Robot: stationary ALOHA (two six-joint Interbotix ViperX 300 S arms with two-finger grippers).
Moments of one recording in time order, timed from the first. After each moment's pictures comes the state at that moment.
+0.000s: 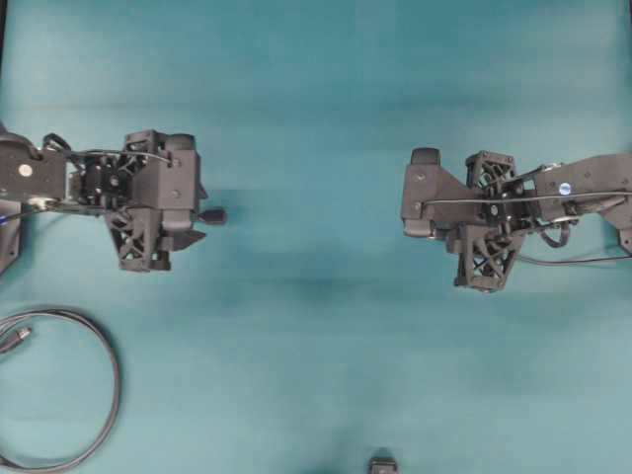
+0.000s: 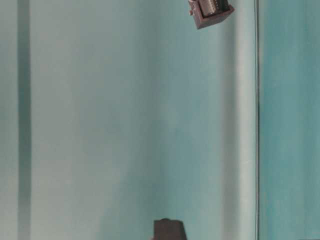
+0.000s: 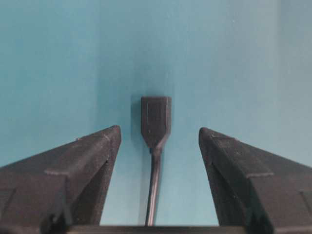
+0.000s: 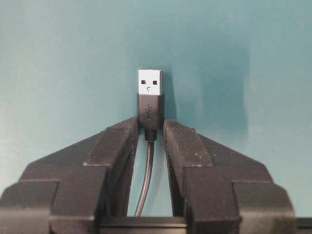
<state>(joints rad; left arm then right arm) 0.01 -0.11 0.96 -0.02 0.15 0.08 0.08 -0.03 0.89 -0.04 0.35 0.30</state>
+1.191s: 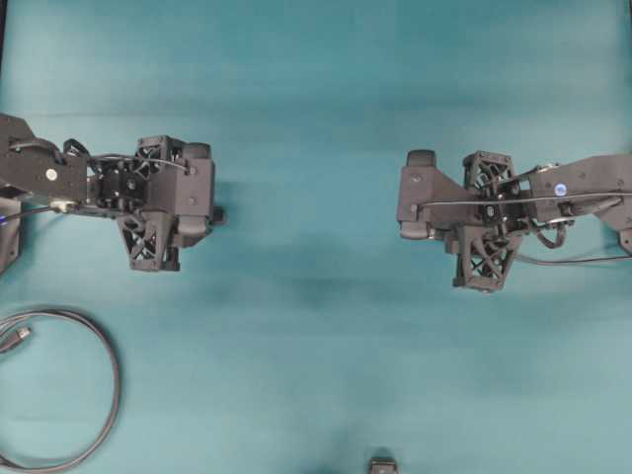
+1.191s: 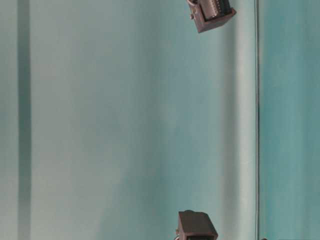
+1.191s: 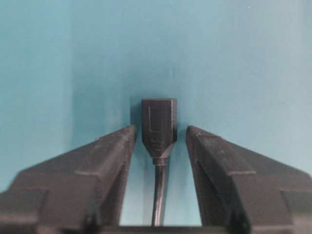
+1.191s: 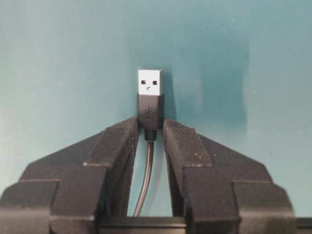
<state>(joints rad) 0.02 -0.02 0.95 -0.02 0.11 0.11 0.08 -0.02 0.87 -0.06 0.38 0.29</state>
